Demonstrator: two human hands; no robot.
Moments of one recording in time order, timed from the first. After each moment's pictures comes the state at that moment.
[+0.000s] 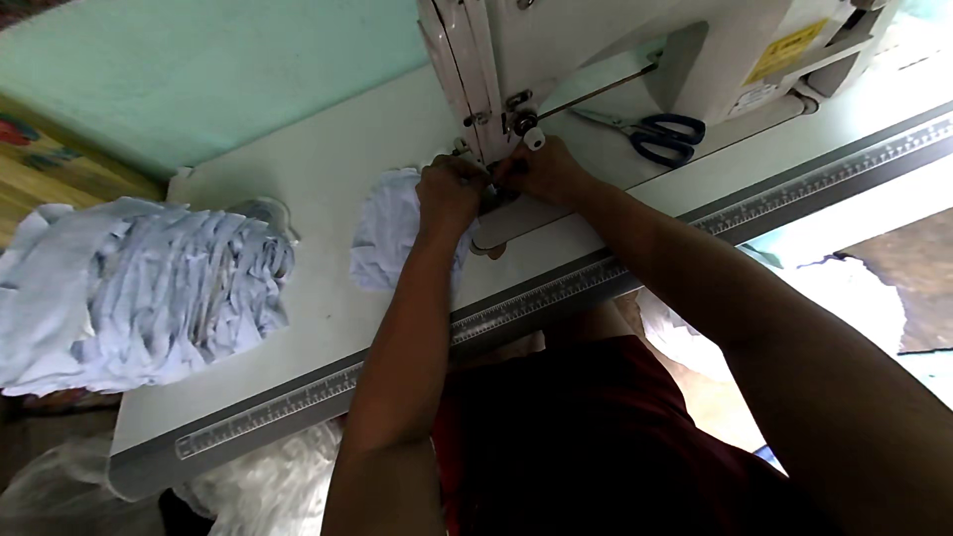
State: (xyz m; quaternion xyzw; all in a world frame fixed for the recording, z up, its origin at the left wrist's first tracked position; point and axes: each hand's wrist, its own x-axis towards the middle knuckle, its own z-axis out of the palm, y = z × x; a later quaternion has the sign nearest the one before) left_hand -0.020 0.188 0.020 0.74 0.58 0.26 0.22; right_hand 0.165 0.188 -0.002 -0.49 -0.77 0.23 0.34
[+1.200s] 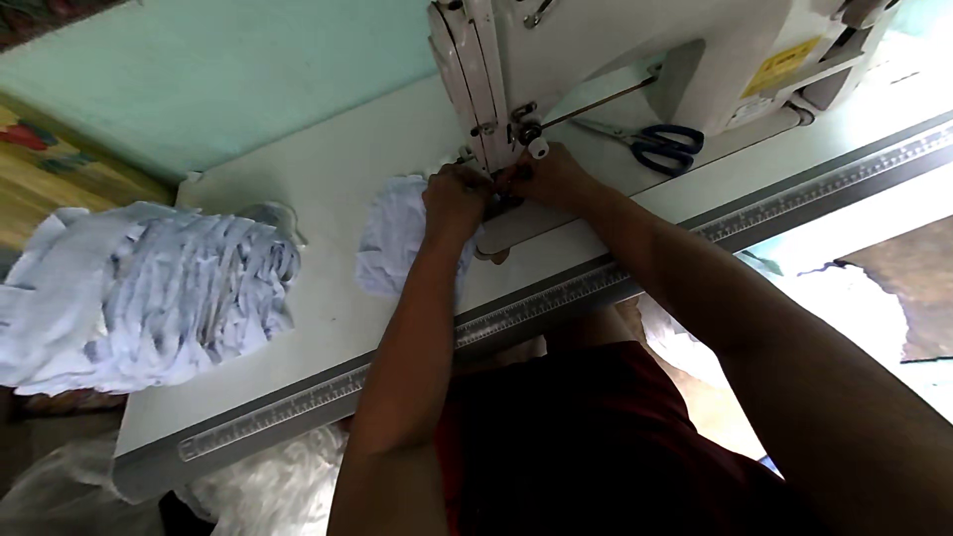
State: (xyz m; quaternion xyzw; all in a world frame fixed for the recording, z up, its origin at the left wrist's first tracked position) left_hand -0.021 0.189 0.019 0.75 0.57 0.25 0.22; right_hand 0.168 0.188 -0.002 -0.47 -0.77 0.23 0.37
